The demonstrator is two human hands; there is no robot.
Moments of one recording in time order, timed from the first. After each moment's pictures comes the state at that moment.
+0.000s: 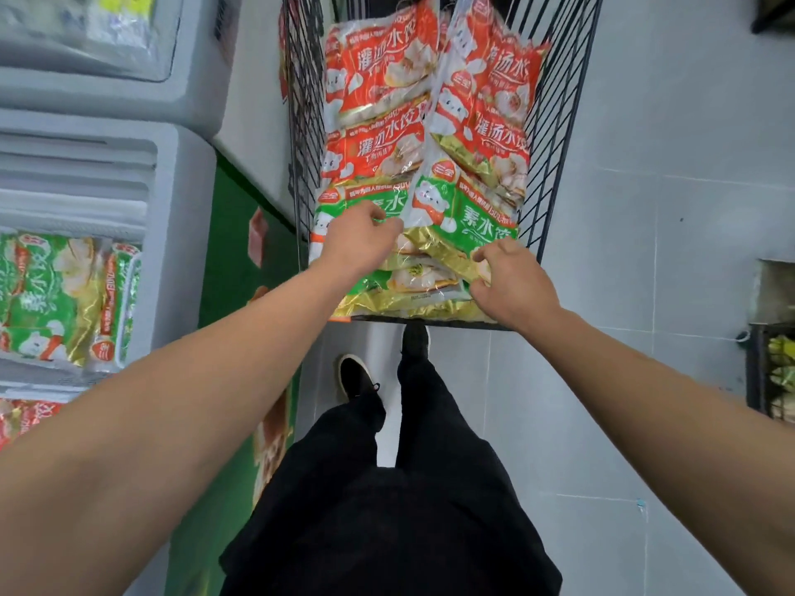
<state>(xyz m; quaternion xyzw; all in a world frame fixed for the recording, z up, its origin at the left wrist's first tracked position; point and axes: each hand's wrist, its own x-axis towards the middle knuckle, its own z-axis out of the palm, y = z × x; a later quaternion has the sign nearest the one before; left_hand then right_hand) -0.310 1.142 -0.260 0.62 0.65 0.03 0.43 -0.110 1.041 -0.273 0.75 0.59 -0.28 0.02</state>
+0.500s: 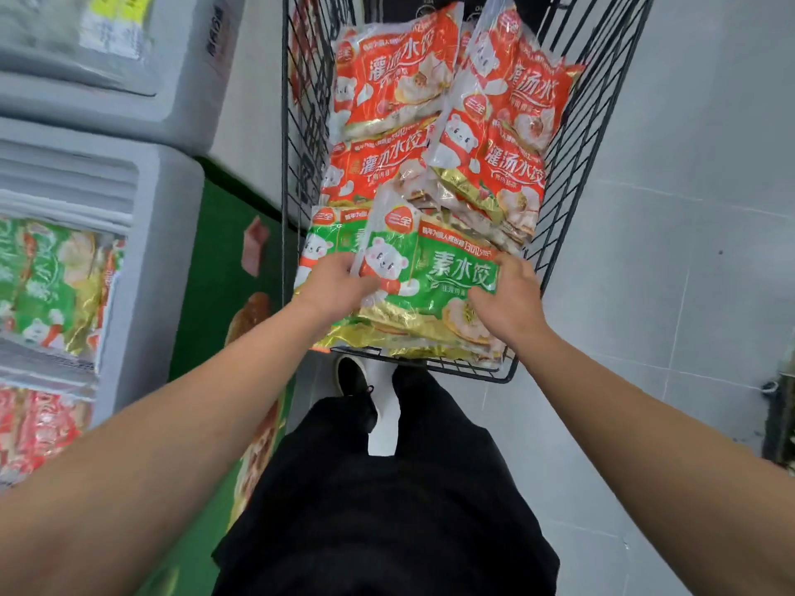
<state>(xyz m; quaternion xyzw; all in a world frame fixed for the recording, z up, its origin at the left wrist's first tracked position) -0.294 1.151 -0.278 0.45 0.68 0.05 0.57 -0.065 1.097 -0.306 0.80 0.43 -0.40 -0.06</state>
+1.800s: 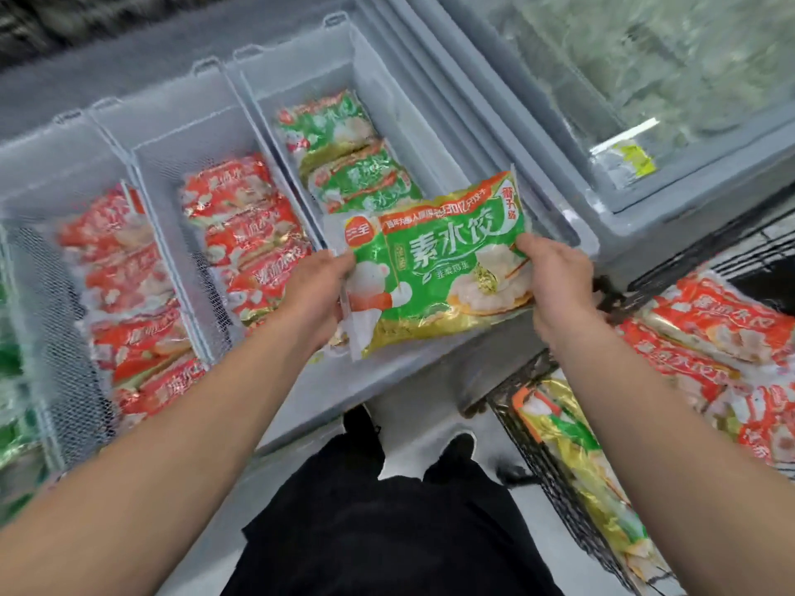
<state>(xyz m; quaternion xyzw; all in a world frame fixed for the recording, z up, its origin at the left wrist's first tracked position) -0.650 0.995 -0.173 -0.06 0.65 0.61 0.45 -0.466 1.154 -0.150 0.59 0.47 -0.61 -0.25</state>
